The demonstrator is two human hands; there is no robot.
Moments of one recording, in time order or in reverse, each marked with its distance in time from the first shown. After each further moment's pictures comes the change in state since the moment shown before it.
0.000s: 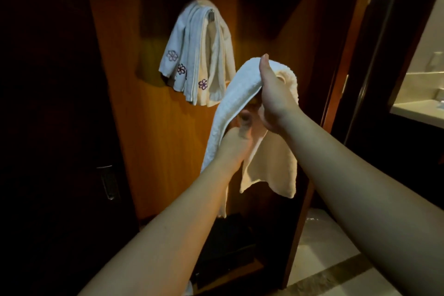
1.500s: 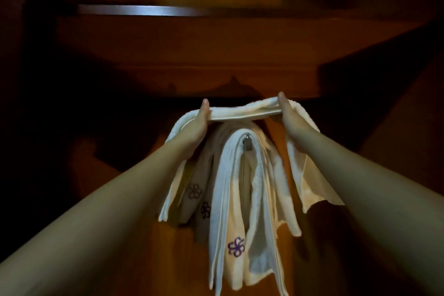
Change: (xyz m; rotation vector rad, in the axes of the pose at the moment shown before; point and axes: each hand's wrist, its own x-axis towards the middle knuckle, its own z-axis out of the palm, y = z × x) left_hand 0.465 0.105 -0.172 0.072 0.192 0.208; right_hand 0.468 -0.072 0.044 -0.129 -0.150 -0.291
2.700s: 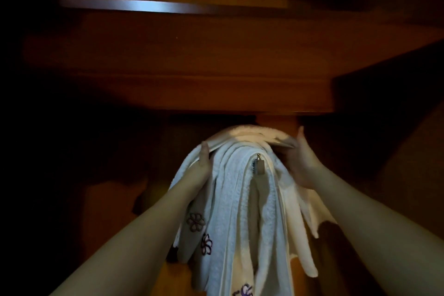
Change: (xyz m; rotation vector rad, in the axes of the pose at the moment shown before) left_hand 0.069 -0.099 0.011 -0.100 0.044 0.016; right_hand 0.071 0.080 0.000 0.393 -0.264 0.119
